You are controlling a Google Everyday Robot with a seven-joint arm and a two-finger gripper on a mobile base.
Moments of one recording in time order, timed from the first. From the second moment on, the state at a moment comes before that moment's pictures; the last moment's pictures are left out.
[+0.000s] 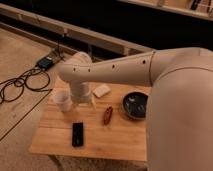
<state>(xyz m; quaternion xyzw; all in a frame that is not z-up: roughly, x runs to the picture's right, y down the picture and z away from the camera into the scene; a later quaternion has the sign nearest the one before) -0.104 0.102 0.704 -0.26 0.23 0.64 0.68</state>
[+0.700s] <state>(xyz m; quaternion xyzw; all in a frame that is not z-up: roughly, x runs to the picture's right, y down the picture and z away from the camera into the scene) -0.004 0.083 0.823 -0.20 0.28 0.65 0.68</state>
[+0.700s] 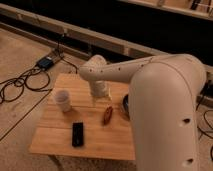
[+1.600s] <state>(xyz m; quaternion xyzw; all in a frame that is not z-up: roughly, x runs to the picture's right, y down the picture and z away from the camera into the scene) 0.026 0.123 0.860 -0.21 0.26 0.71 0.62</state>
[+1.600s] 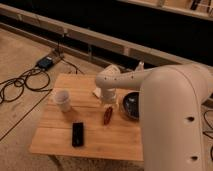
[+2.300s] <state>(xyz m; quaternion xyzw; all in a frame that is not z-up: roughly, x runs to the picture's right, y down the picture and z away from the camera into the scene) 0.024 0.146 0.874 -0.22 0.25 0.70 0.63</state>
